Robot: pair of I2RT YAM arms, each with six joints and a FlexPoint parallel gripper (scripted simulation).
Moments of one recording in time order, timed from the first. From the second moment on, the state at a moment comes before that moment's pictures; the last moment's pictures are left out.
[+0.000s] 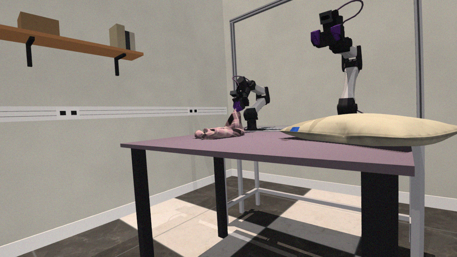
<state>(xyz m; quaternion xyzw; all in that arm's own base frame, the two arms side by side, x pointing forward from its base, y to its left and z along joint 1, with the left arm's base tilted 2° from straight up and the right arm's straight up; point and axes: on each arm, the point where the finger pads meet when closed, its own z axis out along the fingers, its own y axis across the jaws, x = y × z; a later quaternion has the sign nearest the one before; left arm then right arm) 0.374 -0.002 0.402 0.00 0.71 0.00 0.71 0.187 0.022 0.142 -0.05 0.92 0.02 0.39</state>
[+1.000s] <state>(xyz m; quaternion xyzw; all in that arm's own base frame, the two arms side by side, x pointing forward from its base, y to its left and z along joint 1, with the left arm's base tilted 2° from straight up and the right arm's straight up) 0.374 -0.002 0.402 0.00 0.71 0.00 0.71 0.186 0.022 0.141 -0.05 0.92 0.02 0.38</state>
